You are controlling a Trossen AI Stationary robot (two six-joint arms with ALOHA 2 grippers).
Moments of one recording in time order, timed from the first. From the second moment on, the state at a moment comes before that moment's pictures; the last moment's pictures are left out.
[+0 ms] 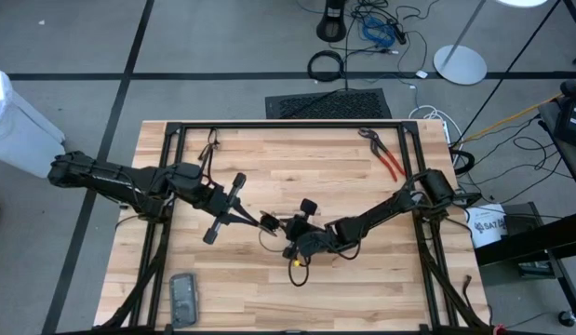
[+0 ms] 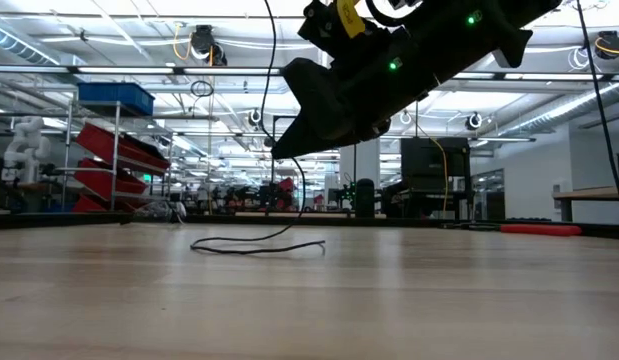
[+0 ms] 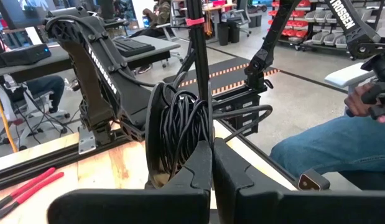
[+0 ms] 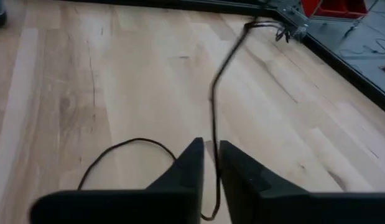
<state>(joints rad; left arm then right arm) -0.15 1.04 0.87 0.04 0.29 0.20 0.33 1.95 1.09 0.26 0.72 0.23</state>
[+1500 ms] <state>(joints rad) -0.15 1.04 0.87 0.04 0.29 0.20 0.31 1.95 1.09 0.27 0.71 0.23</state>
